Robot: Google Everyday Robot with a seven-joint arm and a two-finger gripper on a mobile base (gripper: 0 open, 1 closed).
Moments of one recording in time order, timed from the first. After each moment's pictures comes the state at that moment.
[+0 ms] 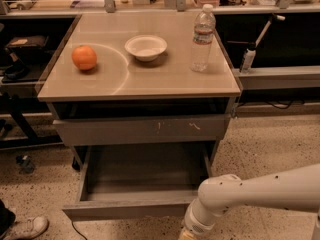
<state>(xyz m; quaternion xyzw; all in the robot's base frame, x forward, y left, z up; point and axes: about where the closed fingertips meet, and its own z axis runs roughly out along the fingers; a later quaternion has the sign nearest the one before) 0.344 -0.082 0.419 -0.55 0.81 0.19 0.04</state>
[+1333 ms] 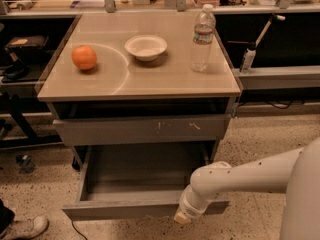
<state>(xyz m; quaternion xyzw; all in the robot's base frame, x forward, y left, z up) 0.400 -0.075 0.411 -0.55 0.82 0.16 0.06</state>
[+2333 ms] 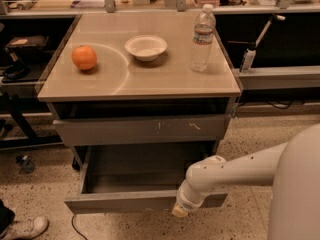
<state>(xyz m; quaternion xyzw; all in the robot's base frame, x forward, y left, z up) 0.424 -0.069 0.413 -0.55 0.82 0.14 0.07</state>
